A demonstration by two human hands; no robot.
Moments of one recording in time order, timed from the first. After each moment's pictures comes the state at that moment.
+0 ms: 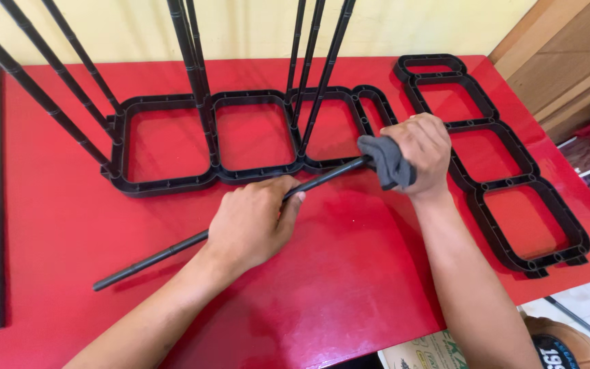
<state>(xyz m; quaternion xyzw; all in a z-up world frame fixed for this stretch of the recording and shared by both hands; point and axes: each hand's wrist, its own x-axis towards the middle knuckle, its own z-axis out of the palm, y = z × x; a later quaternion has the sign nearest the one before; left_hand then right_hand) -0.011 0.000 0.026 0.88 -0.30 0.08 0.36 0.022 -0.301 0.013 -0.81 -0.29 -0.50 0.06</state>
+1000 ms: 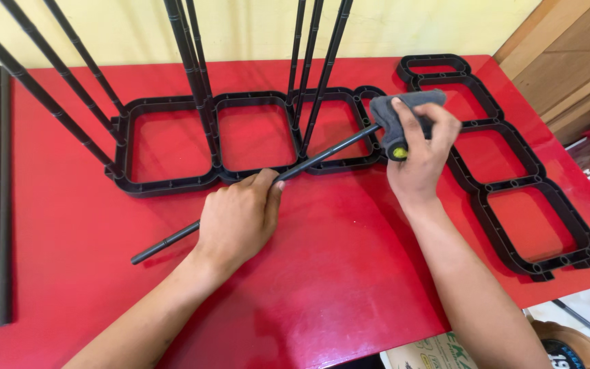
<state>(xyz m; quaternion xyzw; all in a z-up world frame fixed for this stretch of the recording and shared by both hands) -0.003 0.006 0.008 0.90 -0.25 0.17 0.30 0.015 -0.281 -0.002 -0.85 -0.08 -0.52 0.08</state>
